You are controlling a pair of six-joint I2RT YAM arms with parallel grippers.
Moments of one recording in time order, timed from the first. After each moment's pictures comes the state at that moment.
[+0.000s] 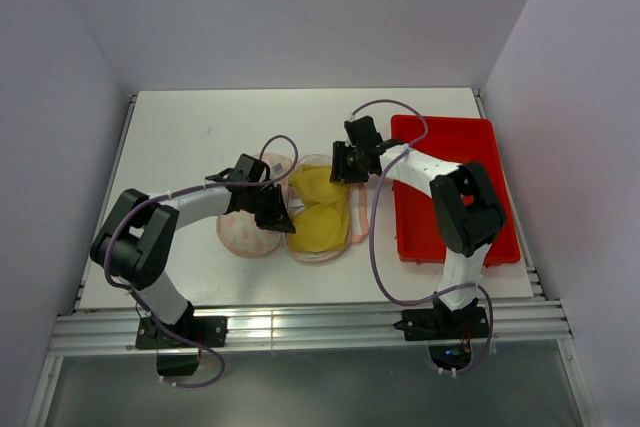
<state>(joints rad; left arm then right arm) -0.49 1.66 0.88 -0.27 0.53 -0.63 0.46 1.85 1.24 -0.33 -0.11 0.46</state>
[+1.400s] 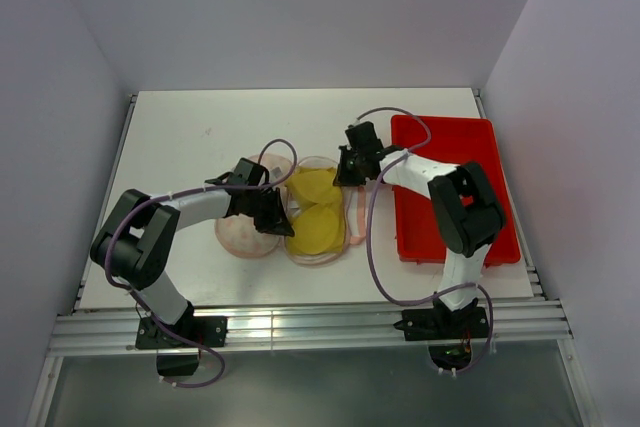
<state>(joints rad) -0.49 1.66 0.85 -0.25 0.53 -0.64 0.47 1.86 1.19 -0.25 -0.12 0.57</state>
